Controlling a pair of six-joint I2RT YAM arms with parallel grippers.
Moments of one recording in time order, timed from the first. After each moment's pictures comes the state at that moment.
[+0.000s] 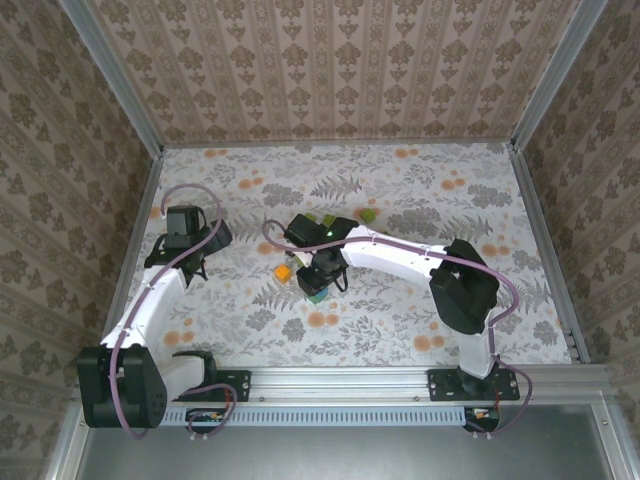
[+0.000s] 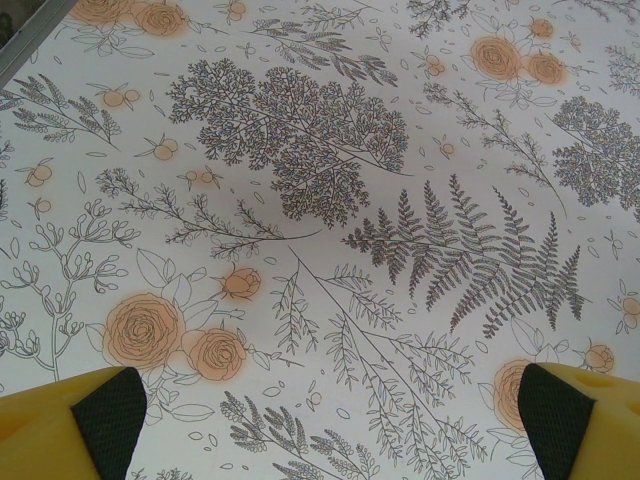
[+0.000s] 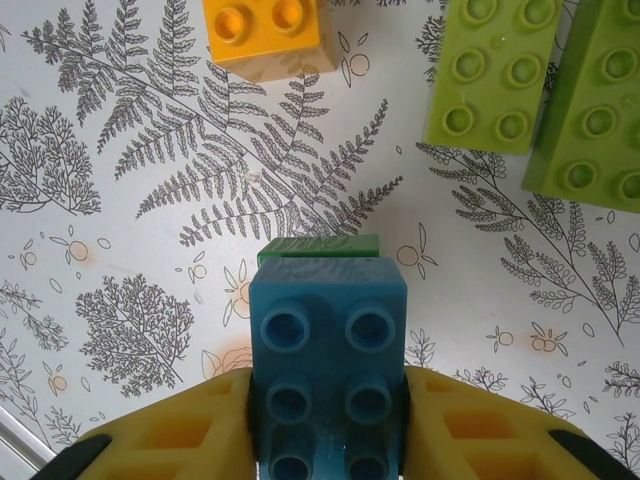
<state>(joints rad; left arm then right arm) -0.08 1.13 0.73 -0.40 -0.15 -0.42 0.92 1.94 1.54 -0.91 -0.06 0.21</state>
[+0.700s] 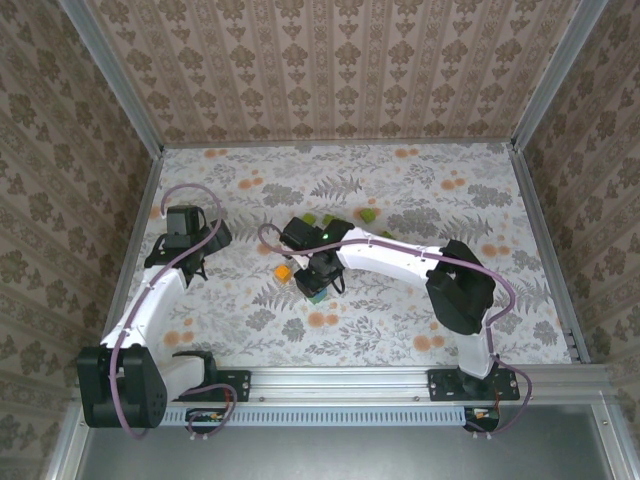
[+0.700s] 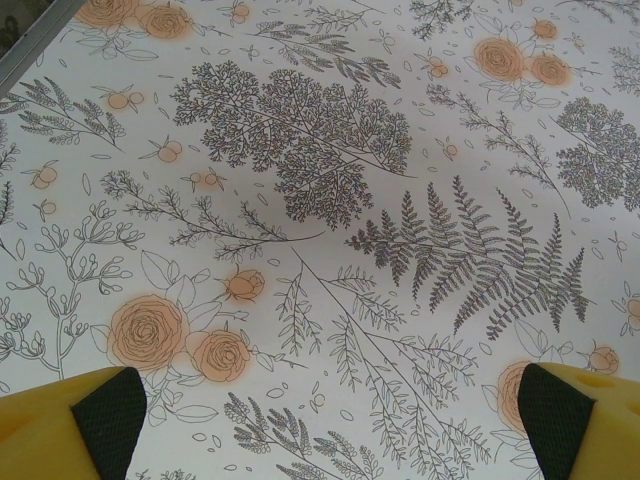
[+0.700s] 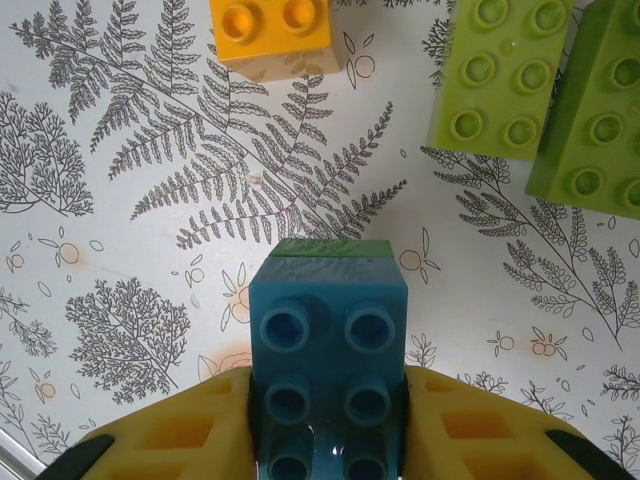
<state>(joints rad) -0.08 1.13 0.74 -0.40 -0.15 -0.41 0.94 1.95 1.56 -0.92 -0.03 0.20</state>
